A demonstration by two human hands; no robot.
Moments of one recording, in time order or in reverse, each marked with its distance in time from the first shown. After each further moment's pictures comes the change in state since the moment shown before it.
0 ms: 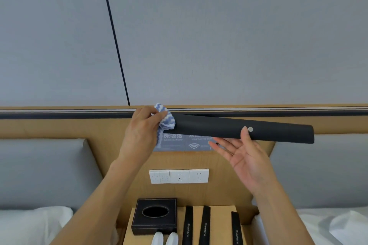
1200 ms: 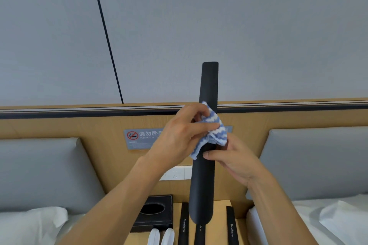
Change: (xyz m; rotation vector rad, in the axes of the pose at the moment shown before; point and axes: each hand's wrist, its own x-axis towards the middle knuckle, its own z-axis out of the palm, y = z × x) left_hand 0.012 0.086 0.007 -0.296 -0.086 0.413; right_hand -0.010 -0.009 0.010 -0.643 -0.316 0.009
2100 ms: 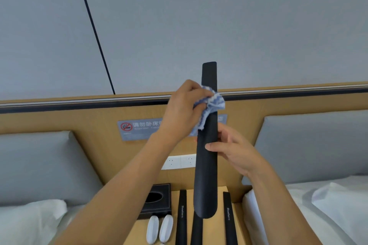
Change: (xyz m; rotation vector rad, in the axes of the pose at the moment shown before) left_hand 0.035 -0.004 0.027 -0.106 0.063 -0.297; right_hand -0.007 0.014 -0.016 -0.070 -0.001 0.061
